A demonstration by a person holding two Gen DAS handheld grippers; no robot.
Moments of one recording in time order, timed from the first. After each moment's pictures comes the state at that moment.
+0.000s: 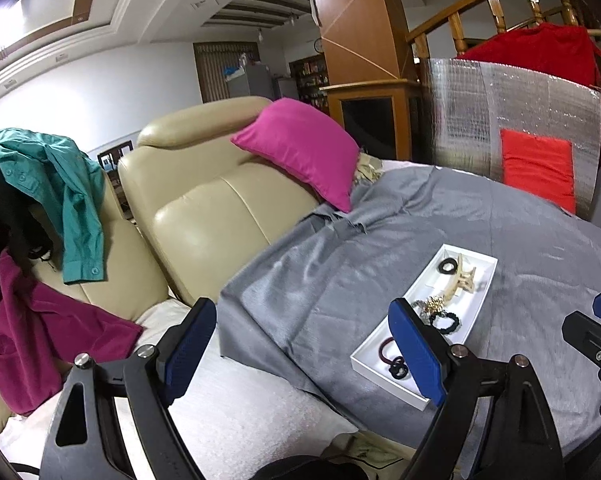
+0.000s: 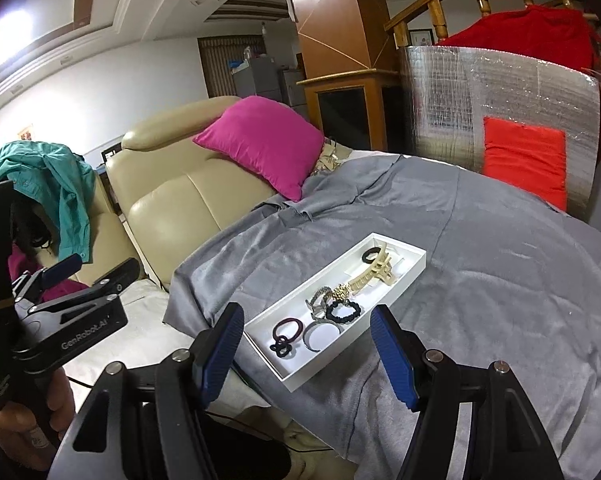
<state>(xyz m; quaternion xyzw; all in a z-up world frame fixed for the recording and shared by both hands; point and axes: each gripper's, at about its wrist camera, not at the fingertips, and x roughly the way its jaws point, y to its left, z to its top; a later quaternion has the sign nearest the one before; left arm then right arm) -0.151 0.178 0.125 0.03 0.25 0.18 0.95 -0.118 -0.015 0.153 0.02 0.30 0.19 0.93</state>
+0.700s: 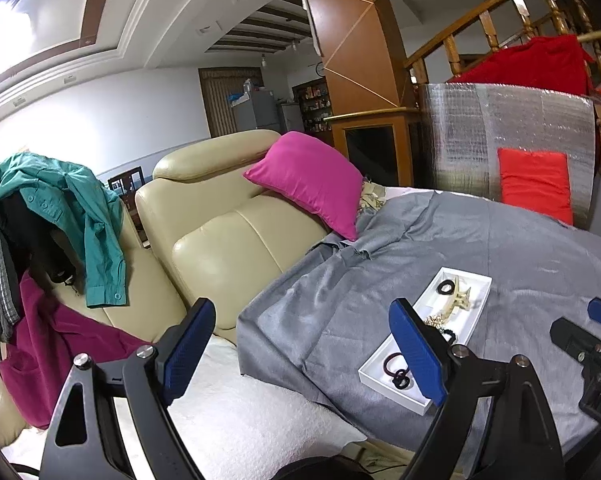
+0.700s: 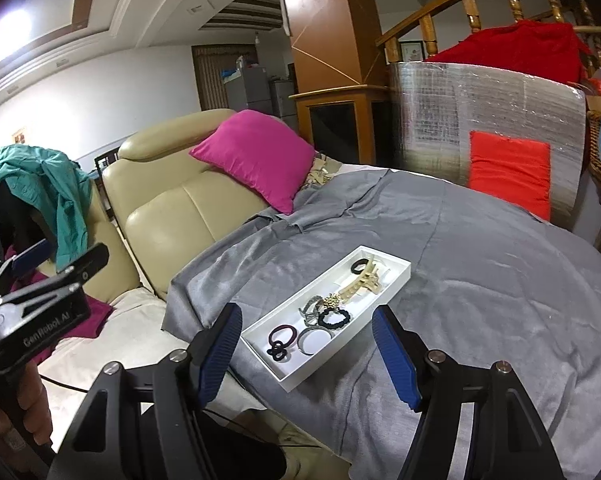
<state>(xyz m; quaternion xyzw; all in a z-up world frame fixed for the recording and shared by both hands) -0.188 0.162 0.160 0.06 0.22 0.18 0.96 -0.141 -0.021 0.175 0.02 0.29 0.16 0.94</state>
